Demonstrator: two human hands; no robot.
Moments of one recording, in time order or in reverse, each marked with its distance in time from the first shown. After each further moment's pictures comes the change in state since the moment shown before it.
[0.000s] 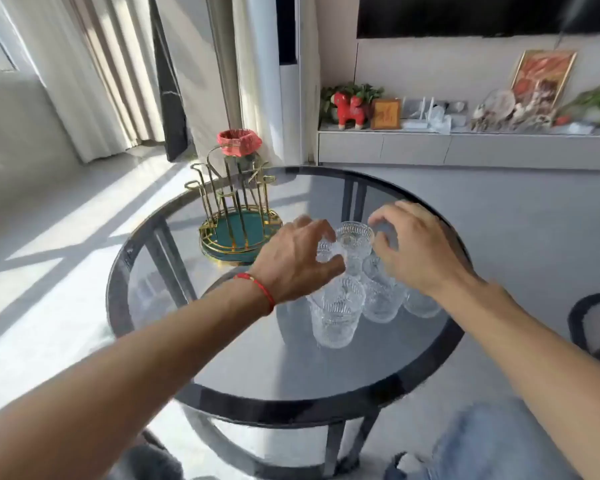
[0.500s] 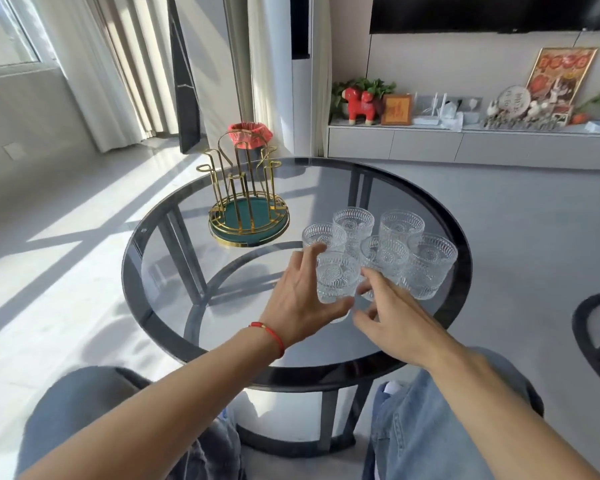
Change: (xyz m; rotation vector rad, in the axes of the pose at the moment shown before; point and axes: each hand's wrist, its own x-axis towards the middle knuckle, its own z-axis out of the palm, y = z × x) left_hand -0.068 -0.003 0.072 -0.196 0.127 -0.120; right_hand -0.105 -0.012 0.028 0.246 -0.500 0.167
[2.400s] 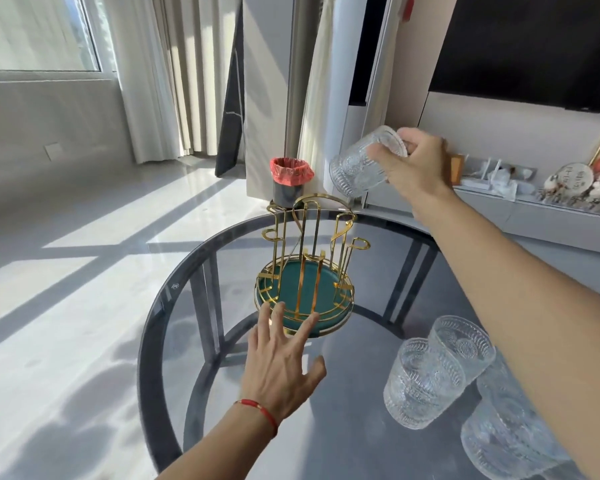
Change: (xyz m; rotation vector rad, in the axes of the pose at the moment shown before) left_hand 0.065 -0.186 -0.027 0.523 -0.023 -0.249; right_hand 0.360 -0.140 -0.091 0.433 0.617 -0.095
